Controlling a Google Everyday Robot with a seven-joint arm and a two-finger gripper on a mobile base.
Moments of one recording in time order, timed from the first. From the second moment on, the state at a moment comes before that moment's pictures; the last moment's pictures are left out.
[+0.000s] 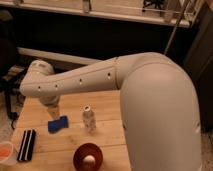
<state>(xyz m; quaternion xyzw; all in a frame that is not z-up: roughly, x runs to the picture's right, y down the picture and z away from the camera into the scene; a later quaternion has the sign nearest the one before) -0.249 0.070 0.706 -0.20 -0.06 -0.07 0.97</state>
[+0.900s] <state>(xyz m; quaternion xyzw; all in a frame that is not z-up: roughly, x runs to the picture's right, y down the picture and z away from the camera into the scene) -0.242 0.054 0.707 -0.19 -0.06 -0.07 0.98</state>
